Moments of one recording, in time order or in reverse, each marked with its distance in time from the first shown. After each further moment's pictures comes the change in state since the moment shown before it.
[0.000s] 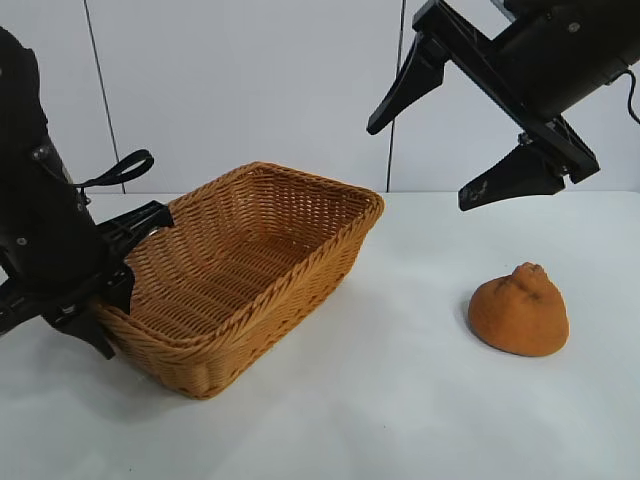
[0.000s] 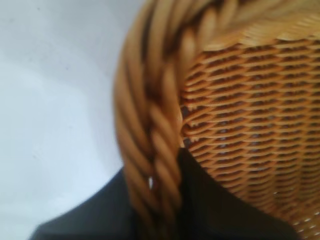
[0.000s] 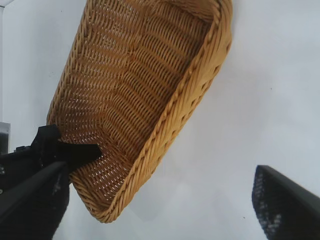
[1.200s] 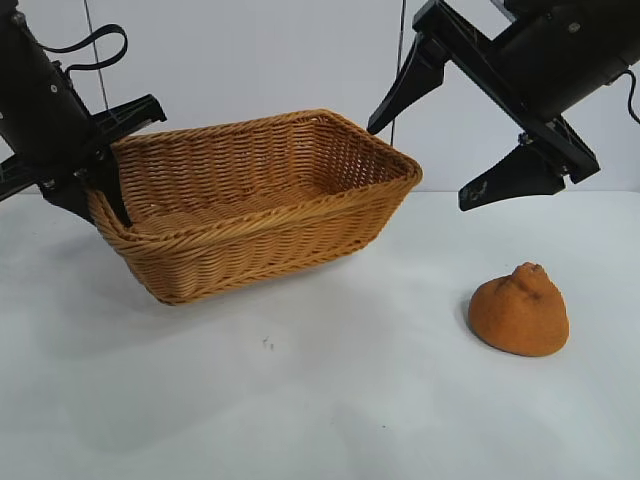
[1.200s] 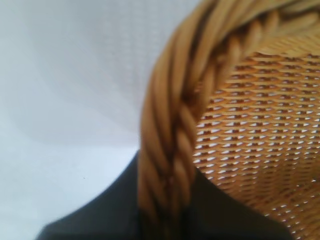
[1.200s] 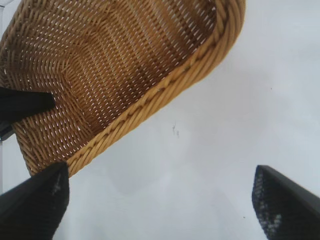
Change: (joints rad) left arm 0.185 0.098 -0.419 -0.135 0.319 0.677; right arm 0.000 0.000 0.000 0.000 0.004 0.000
